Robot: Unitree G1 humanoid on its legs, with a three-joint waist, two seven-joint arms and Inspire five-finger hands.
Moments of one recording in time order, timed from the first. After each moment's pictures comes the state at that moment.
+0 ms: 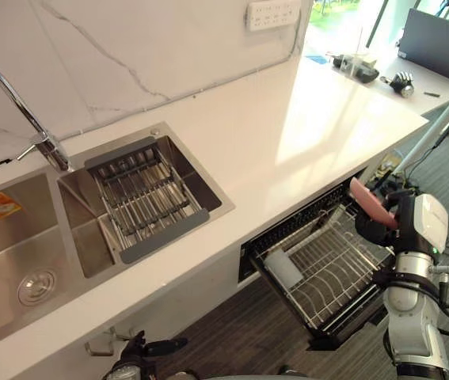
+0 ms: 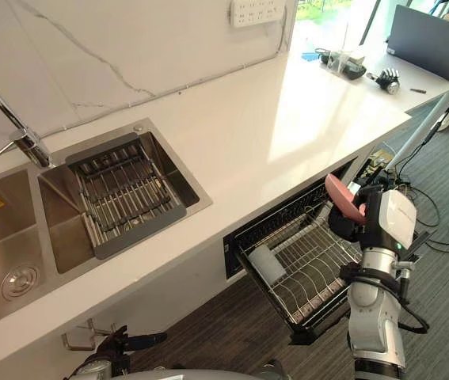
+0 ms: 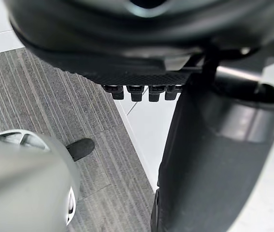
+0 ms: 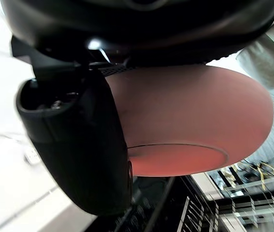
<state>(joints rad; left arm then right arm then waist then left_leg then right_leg) 0.14 0.10 0.16 0.71 -0.02 0.26 0.04 0.08 -0.28 -0.24 0.04 -0.67 0.07 -0.26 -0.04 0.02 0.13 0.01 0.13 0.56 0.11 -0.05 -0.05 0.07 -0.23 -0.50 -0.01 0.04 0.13</state>
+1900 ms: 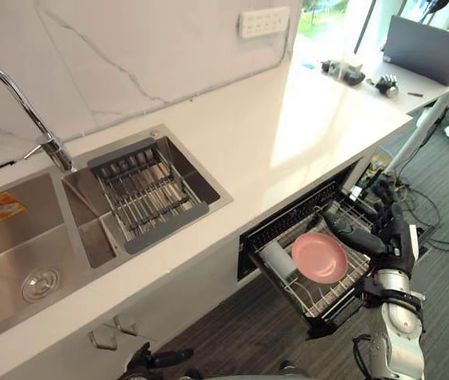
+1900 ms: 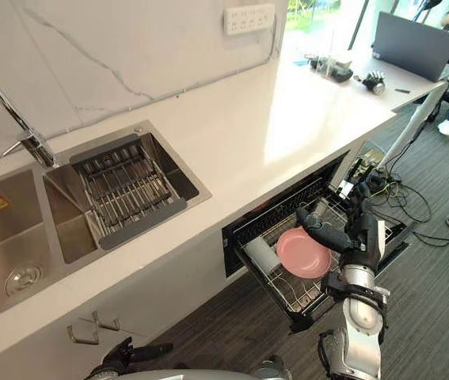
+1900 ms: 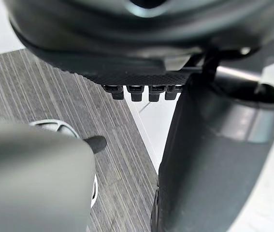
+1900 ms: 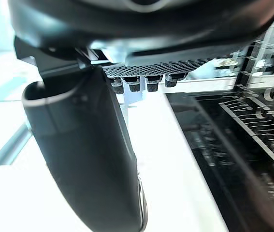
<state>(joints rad) 0.24 0.05 0.16 0.66 -0.04 0.28 0.09 0.17 -0.04 -0.36 -0.18 0.18 -0.08 0.02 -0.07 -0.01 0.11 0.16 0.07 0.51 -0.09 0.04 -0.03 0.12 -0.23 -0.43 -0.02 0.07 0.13</state>
